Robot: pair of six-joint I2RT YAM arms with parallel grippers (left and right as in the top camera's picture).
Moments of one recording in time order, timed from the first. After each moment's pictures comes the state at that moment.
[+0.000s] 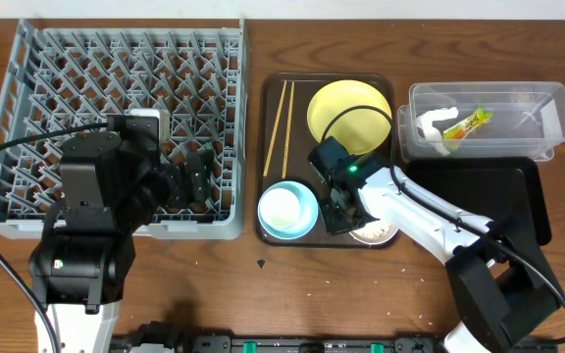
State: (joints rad) left arm -0.05 0.95 1.12 -0.84 0.25 -0.12; right arm 0.64 1.79 1.13 -0.88 -0.02 0.38
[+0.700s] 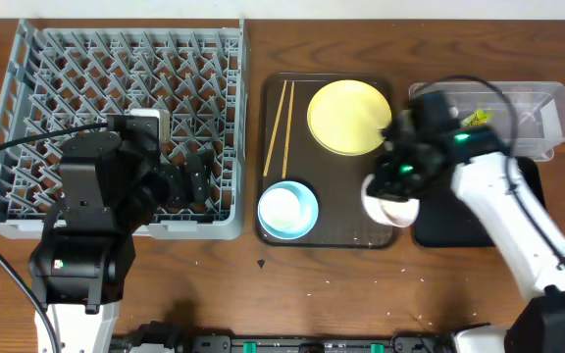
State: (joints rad) left arm -0.05 0.95 1.12 -0.84 0.25 -0.12; right arm 0.20 1.55 1.20 -1.05 -0.49 0.30
